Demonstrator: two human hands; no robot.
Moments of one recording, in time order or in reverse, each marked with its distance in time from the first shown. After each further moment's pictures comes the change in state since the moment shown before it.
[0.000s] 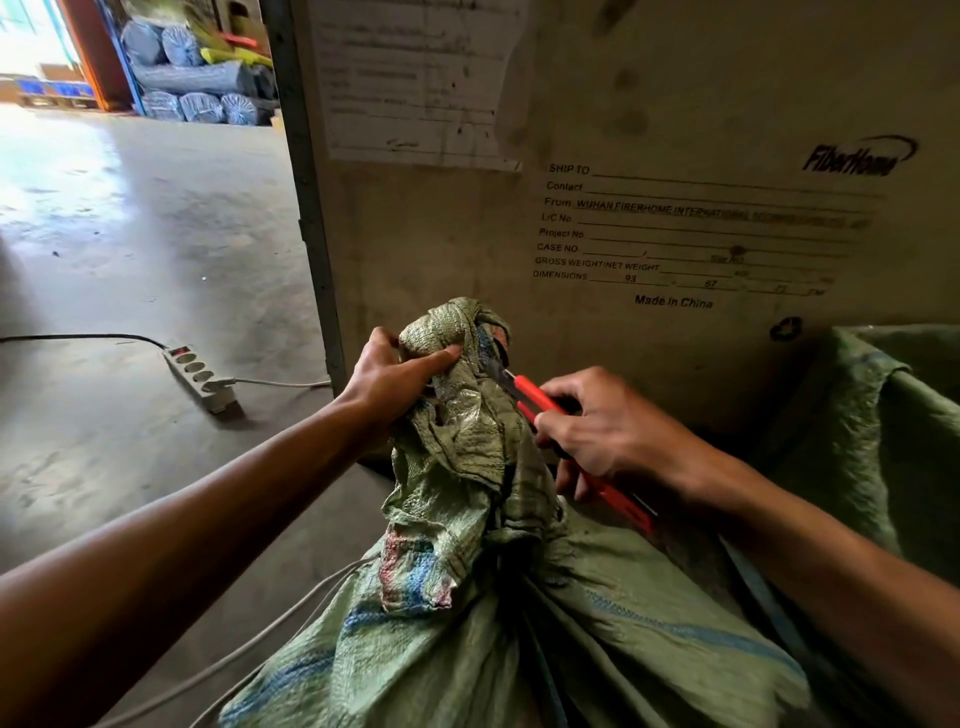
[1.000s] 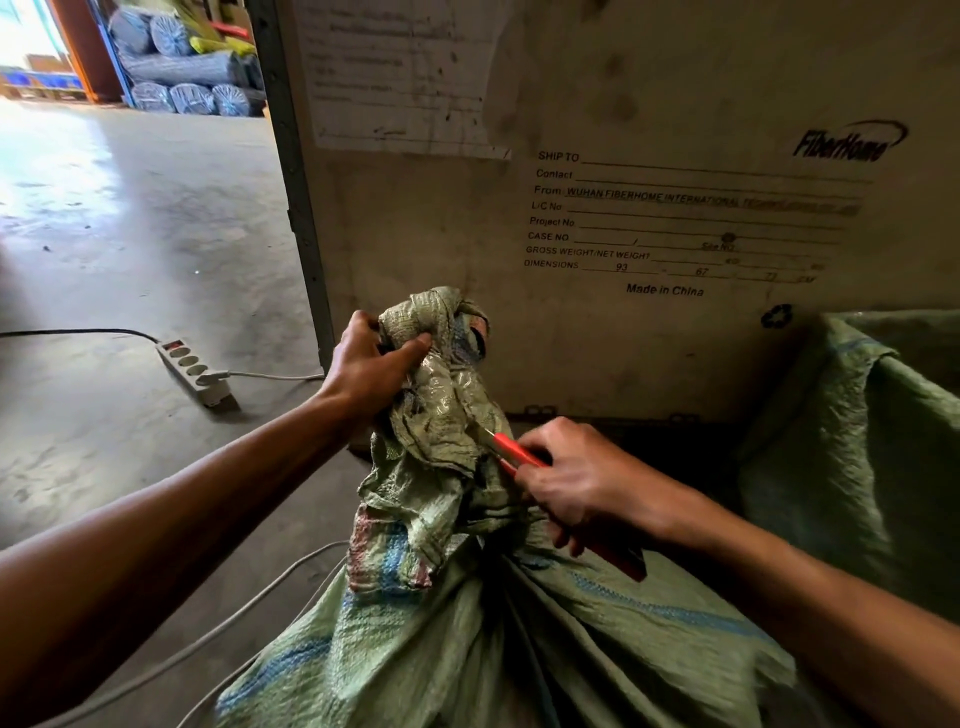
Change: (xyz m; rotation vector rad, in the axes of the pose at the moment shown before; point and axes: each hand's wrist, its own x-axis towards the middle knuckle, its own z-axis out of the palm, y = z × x) left_hand 0.013 -0.010 -0.008 0.132 0.121 0.156; right_hand -0.022 0.006 0.022 0.008 -0.167 0.169
